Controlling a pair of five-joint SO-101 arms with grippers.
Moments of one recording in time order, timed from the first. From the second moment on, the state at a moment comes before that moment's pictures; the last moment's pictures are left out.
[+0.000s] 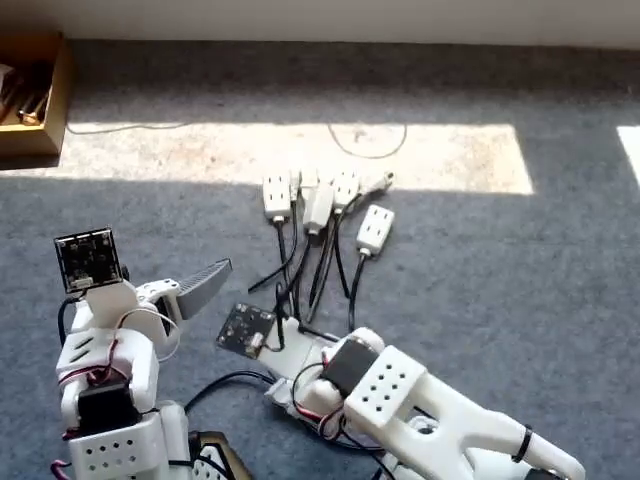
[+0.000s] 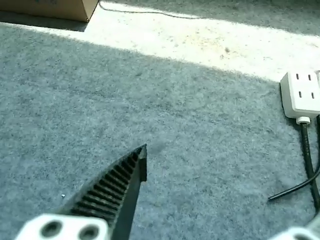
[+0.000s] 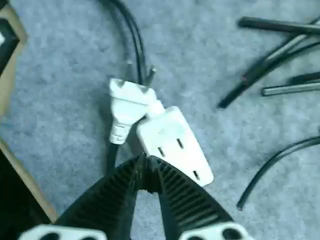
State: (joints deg) left arm -19.5 -93.8 81.1 57.2 2.4; right arm -58.8 -40.5 61.5 64.8 15.5
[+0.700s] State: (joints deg) left arm -19.5 -93.8 81.5 56.3 2.4; right arm -64.6 -58.3 74.4 60.4 14.7
